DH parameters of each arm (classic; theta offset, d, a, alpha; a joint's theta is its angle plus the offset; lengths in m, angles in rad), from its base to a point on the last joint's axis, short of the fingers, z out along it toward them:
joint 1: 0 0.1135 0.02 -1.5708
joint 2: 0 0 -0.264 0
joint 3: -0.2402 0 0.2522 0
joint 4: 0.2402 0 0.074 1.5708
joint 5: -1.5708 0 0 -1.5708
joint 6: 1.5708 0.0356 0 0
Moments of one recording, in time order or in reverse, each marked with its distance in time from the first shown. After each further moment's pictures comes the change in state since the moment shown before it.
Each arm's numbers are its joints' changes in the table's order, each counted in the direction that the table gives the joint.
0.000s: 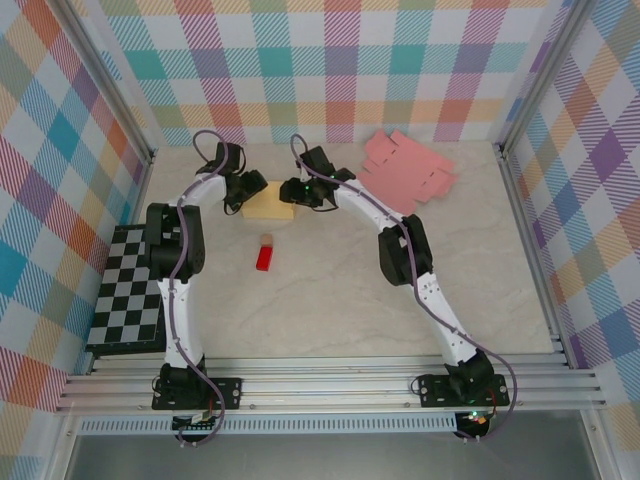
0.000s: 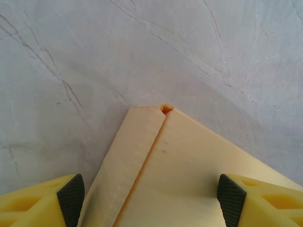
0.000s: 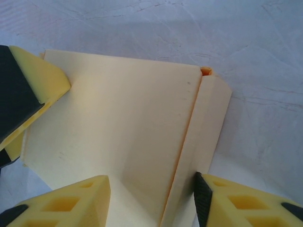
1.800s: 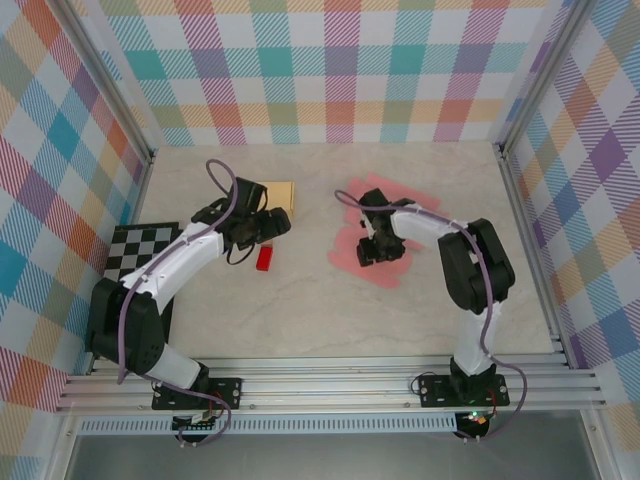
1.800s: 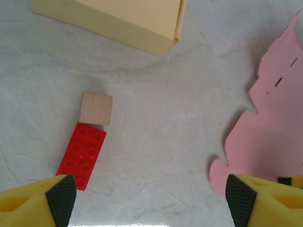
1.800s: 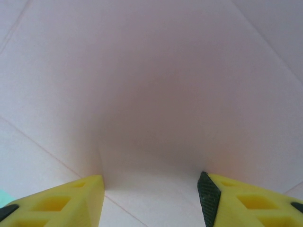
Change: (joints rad) left arm -0.325 -0.772 0.632 0.099 0.113 -0.028; right arm -0.089 -0.779 1.223 0.157 -0.262 -0.374
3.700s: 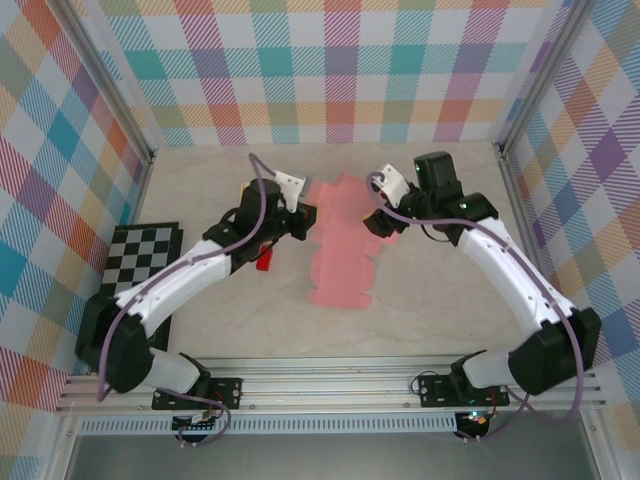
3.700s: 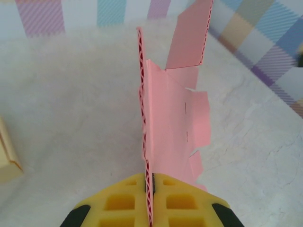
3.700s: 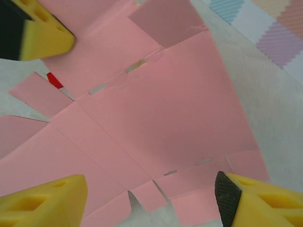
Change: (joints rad) left arm -0.179 -0.126 0.095 -0.484 -0.137 0.513; right arm -0.124 -0.505 -0.106 -0.075 0.340 -0.719
